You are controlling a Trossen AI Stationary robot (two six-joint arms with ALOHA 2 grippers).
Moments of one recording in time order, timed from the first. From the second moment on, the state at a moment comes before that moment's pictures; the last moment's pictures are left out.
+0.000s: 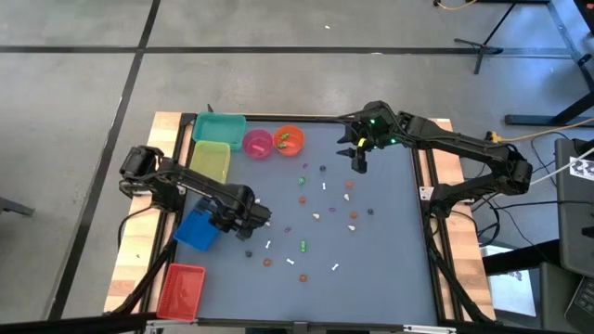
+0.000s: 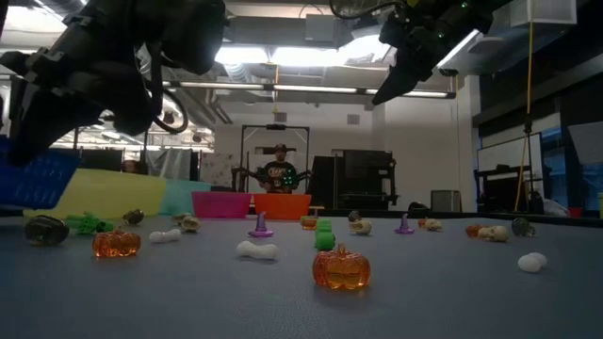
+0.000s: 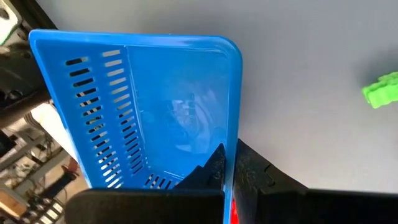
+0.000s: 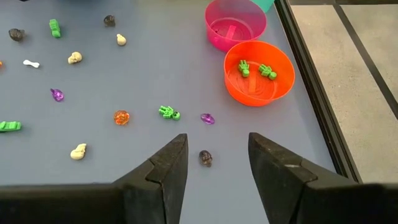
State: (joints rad) left arm -0.21 1.70 1.10 -1.34 0.22 -1.35; right arm -0.45 1.30 1.10 -0.55 -0.24 -0.32
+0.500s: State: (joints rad) left arm -0.22 1.70 1.10 -1.34 0.22 -1.26; right arm -0.45 1.30 1.10 -0.55 -0.24 -0.32
